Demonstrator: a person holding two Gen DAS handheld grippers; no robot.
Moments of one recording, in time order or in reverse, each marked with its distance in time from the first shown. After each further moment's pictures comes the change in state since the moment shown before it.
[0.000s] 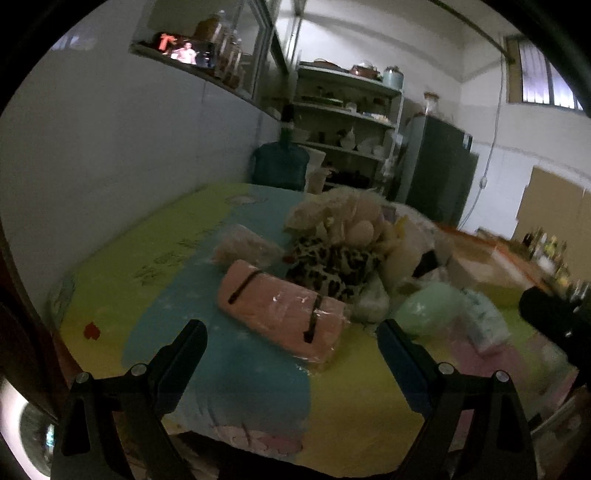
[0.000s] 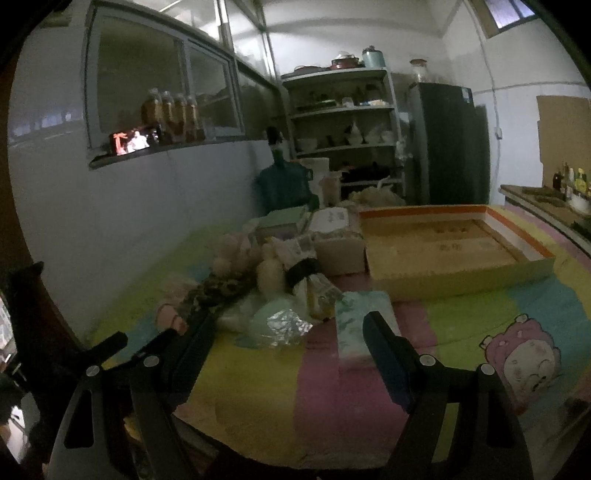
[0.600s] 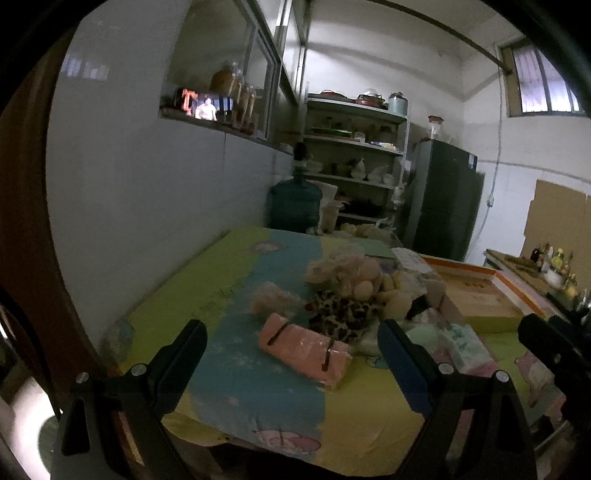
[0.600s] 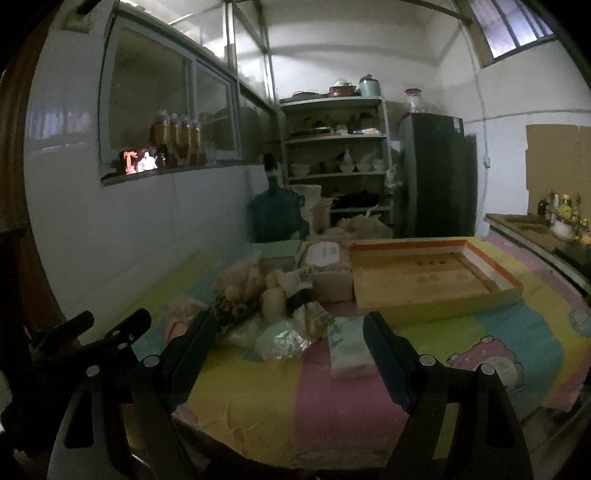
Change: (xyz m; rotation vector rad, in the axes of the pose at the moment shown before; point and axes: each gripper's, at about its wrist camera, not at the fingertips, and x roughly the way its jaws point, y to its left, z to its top) left arm -0.071 0.011 0.023 -0.008 -0.126 0.033; right arm -0.050 0.026 0.007 -0.045 -0.102 -0.049
